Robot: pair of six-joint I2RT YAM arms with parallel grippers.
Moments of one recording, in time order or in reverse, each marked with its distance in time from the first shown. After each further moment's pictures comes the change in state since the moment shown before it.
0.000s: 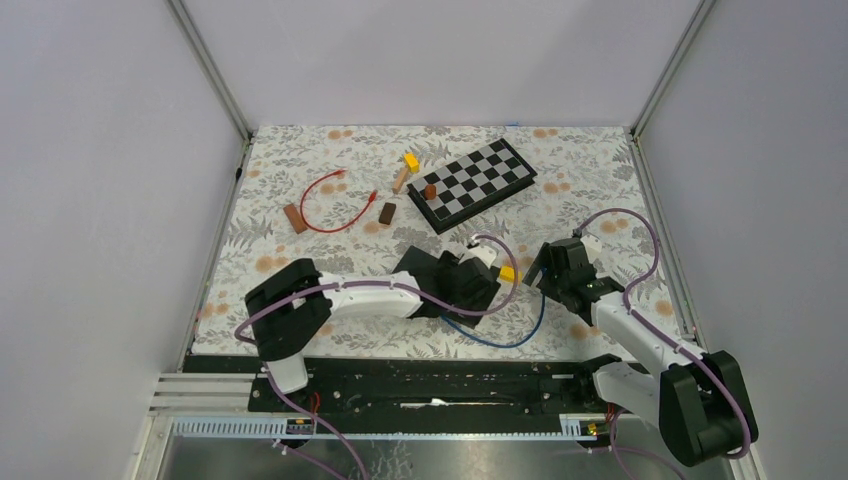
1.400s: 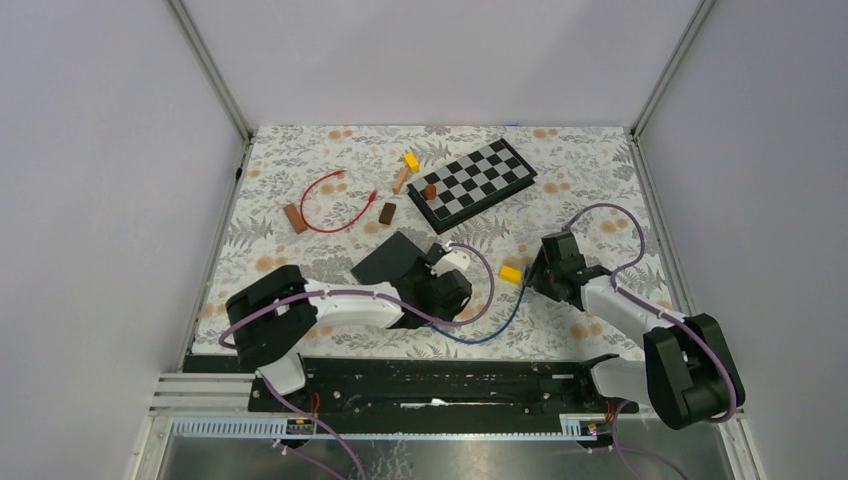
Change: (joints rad) left arm 0.003 -0.085 -0.185 0.038 -0.227 -0.006; right arm 0.000 0.168 0.048 0.045 -0.060 -0.002
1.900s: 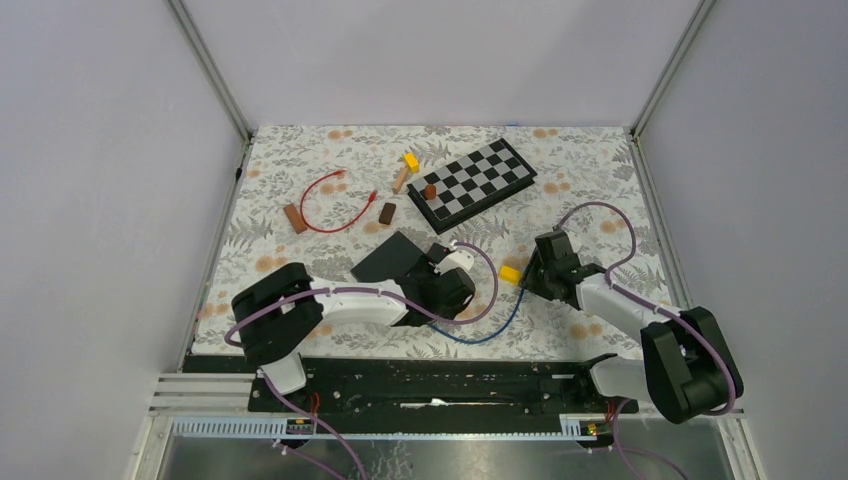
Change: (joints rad) left arm 0.006 0.035 0.040 -0.021 0.005 0.043; right arm 0.042 0.023 0.011 0.010 -0.043 -0.006
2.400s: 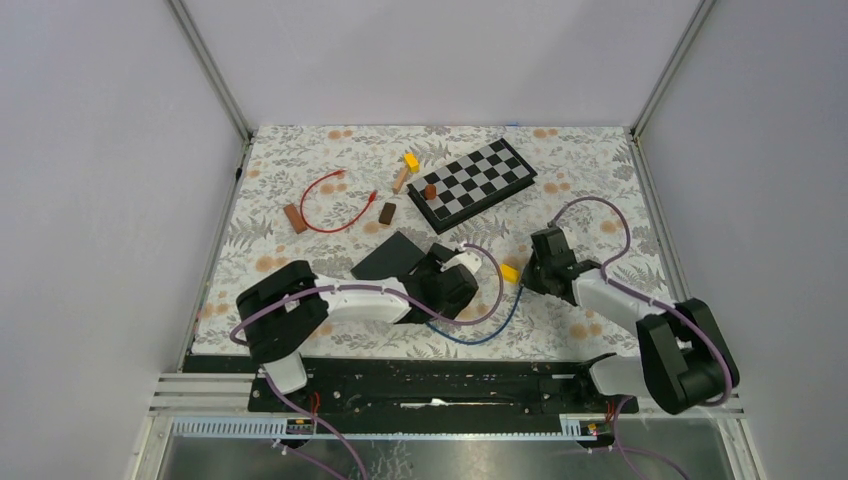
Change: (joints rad) left arm 0.009 0.017 0.012 0.024 0.043 0.114; right arm 0.019 0.088 0.049 0.041 0.008 -0.030
